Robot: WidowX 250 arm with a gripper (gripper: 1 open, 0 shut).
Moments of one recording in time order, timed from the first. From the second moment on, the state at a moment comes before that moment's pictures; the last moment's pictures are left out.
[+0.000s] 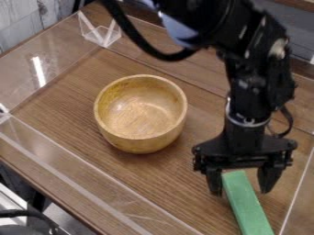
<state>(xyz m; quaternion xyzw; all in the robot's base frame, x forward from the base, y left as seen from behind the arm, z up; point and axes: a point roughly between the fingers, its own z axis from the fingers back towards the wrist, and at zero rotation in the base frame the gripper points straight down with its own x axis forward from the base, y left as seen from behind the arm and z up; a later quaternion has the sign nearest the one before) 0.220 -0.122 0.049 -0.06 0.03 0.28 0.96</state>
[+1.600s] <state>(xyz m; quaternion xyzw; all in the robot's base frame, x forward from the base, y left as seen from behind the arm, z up) 0.213 -0.130 0.027 -0.06 0.04 0.31 0.95</state>
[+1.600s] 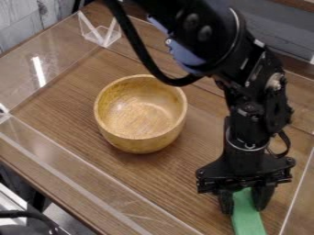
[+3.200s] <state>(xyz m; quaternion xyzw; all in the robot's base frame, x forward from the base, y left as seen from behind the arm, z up) 0.213 -0.135 0.038 -0.08 0.04 0.30 0.95</state>
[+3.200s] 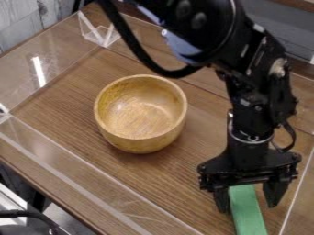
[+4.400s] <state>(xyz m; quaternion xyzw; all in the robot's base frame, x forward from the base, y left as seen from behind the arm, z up) 0.198 -0.128 0.056 -0.07 0.08 0.28 0.95</state>
